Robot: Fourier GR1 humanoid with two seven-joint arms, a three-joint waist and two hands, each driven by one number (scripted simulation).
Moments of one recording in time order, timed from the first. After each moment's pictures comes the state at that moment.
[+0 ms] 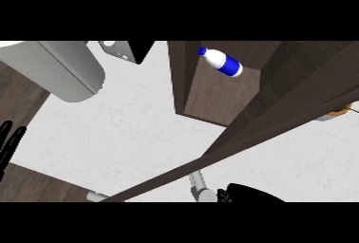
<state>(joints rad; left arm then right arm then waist) 0.29 0.81 -0.11 -1.81 1.03 -0.28 -0.49 -0.11 -0.24 0.53 -2.14 -0.19 0.53 0.39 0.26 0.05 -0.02</state>
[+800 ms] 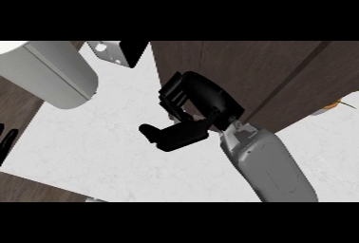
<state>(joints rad) 0.31 0.80 -0.08 -1.75 1.05 -0.31 -0.50 -0.69 -0.01 0.33 -1.56 -0.12 0.16 0.54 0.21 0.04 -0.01</state>
